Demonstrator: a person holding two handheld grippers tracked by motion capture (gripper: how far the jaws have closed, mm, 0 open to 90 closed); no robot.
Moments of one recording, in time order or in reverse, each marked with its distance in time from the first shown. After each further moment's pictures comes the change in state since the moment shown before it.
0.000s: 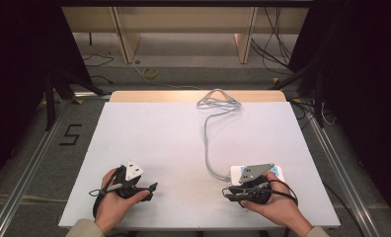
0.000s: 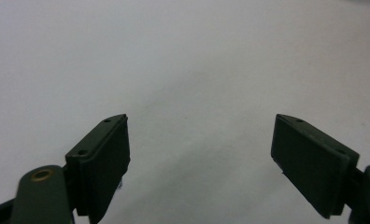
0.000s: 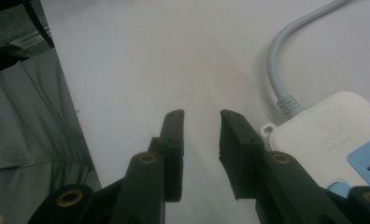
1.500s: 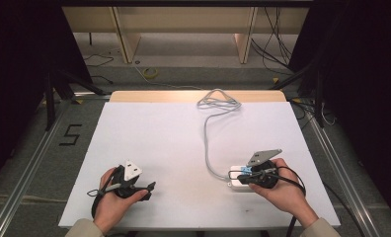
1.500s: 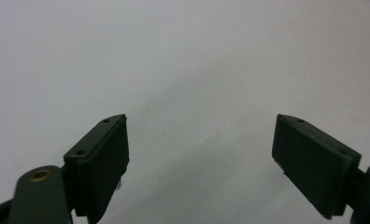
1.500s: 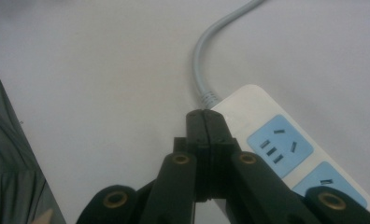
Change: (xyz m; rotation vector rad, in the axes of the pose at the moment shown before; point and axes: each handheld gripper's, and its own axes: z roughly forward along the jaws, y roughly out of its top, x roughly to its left) left arm 0.003 -0.002 -0.001 -0.007 0.027 0.005; right arm -0.027 0.014 -0.022 0.050 -0.137 0.062
